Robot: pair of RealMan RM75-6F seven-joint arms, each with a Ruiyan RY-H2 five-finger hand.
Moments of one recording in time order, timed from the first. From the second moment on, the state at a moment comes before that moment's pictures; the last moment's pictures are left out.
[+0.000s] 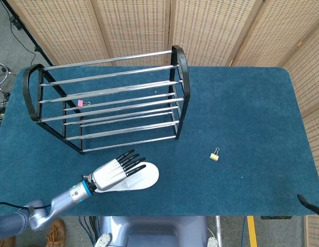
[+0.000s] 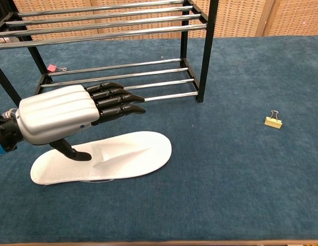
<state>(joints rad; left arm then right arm) -0.65 -1.62 0.04 -1.16 1.99 1.19 0.10 -0.11 -0.99 0.10 -1.90 -1.40 1.65 -0.18</state>
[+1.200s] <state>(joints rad) -0.70 -1.79 0.13 -0.94 2.01 1.34 0.08 -0.11 -0.97 0.10 -1.90 -1.40 1.66 -0.16</state>
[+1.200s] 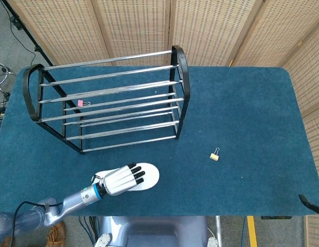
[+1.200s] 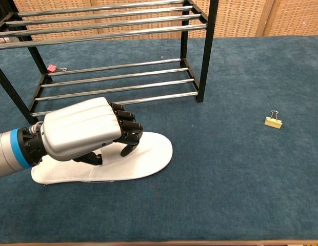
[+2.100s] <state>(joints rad) -0.71 -1.67 0.02 -1.16 1.85 1.30 0.25 -0.11 -0.97 0.10 -1.90 -1.39 1.65 -0.15</state>
